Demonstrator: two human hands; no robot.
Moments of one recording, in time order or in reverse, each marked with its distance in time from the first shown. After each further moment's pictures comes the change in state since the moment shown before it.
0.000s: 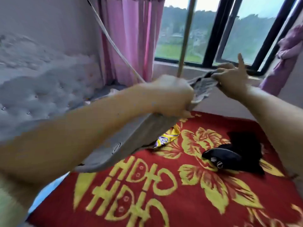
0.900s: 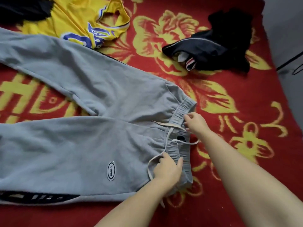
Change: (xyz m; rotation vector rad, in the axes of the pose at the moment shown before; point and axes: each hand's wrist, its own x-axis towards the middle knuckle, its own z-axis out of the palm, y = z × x) left_hand 0.022 0.558 0.466 -1.124 -1.010 -0.662; right_hand -0.446 -0.042 0.478 0.940 -0.841 1.104
